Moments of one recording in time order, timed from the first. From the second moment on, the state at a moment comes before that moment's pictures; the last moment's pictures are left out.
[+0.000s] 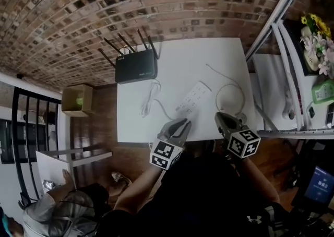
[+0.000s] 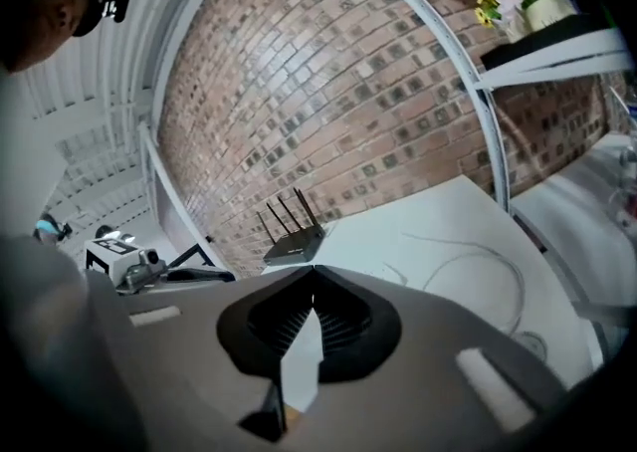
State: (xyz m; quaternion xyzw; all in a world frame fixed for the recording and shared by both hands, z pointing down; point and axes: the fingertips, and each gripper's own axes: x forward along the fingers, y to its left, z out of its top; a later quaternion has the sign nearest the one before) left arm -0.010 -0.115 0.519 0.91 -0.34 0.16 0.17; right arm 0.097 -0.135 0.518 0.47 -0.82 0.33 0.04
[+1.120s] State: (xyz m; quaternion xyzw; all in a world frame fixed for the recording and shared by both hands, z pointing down) left arm 0.003 -0.154 0.428 0.92 -0.38 0.07 0.12; right arm 0.111 -0.160 0.425 0.52 -0.85 0.11 0.02
